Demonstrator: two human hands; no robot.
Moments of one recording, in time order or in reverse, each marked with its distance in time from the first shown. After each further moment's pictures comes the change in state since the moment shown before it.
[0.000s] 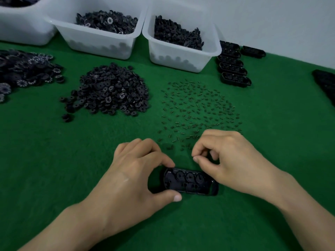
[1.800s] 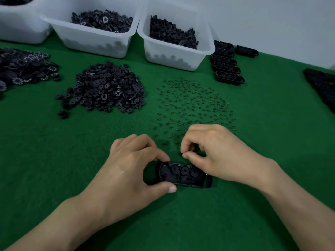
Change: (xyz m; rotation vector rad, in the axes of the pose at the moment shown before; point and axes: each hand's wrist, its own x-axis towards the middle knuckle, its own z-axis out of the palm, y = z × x) left_hand 0.001 0.001 0.000 0.011 0.004 -0.010; right_hand 0.009 -0.001 0.001 -0.032 -0.065 -0.061
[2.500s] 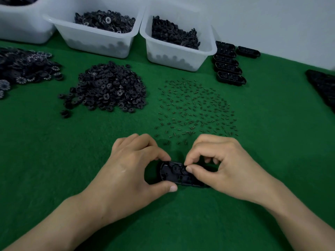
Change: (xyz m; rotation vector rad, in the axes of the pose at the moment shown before) left_hand 0.000 0.000 0.000 -0.008 0.008 0.001; right_hand -0.024 -0.001 0.010 0.306 0.123 -0.026
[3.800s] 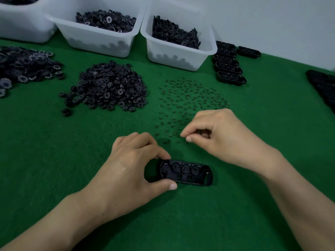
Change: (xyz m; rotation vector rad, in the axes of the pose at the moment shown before) left_hand -0.001 0.000 0.000 0.012 -0.009 -0.002; right_hand 0.037 0.003 -0.019 -0.158 -0.007 0.045
